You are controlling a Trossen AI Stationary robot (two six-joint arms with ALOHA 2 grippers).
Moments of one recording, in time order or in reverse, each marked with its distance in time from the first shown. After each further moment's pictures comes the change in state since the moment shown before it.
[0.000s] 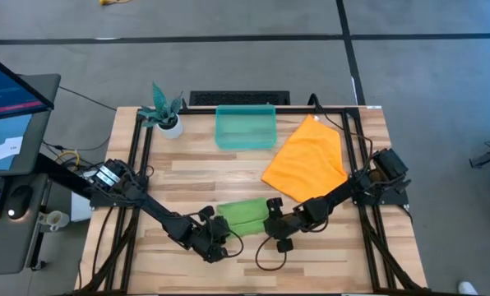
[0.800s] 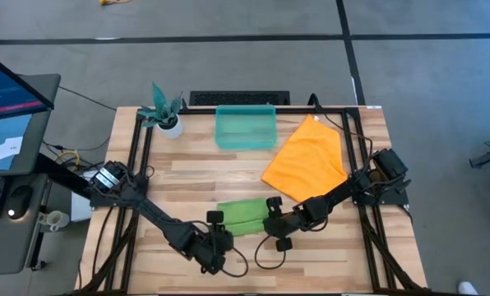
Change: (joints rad) left arm -0.048 0.002 0.229 -0.259 -0.023 0.396; right arm -0.002 0.002 -0.001 0.016 -0.010 0.000
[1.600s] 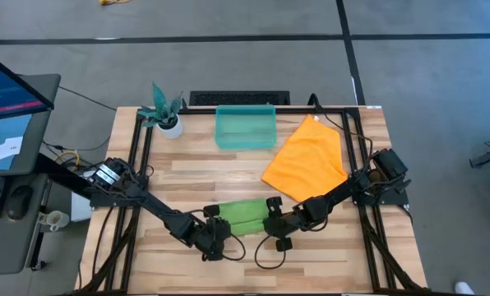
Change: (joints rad) left arm 0.076 -0.008 -0.214 0.203 0.120 -0.109; right arm 0.001 0.000 0.000 0.000 -0.003 0.001
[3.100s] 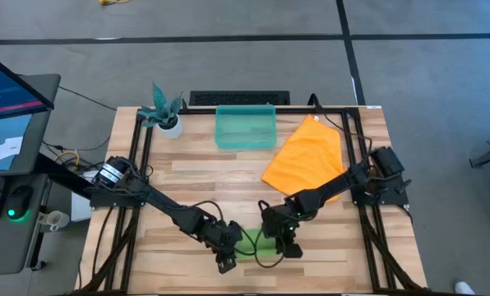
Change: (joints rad) left arm 0.042 0.006 0.135 0.071 0.542 -0.360; right arm -0.062 0.003 0.098 -0.166 -0.833 0.226
